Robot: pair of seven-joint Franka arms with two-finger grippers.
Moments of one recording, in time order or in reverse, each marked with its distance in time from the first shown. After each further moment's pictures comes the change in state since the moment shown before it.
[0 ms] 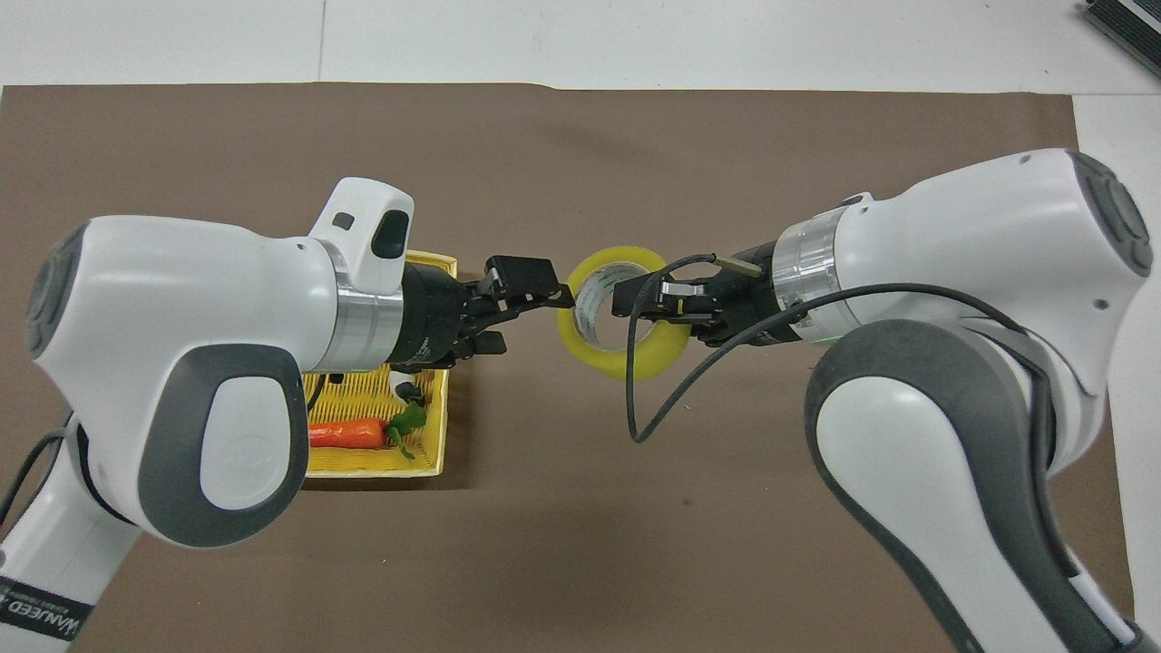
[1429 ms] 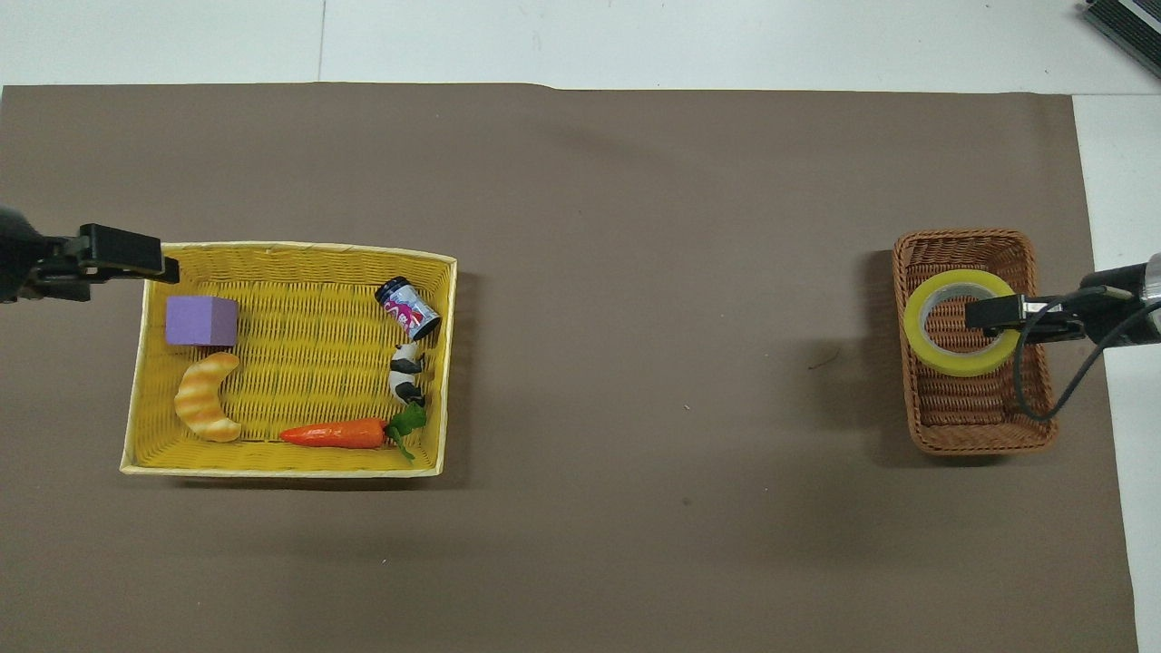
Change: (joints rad) left arm 0.452 -0.004 0.019 0.210 0.700 -0.521 0.527; right arm -0.601 0.082 -0.014 -0.184 -0.094 -0.004 -0.685
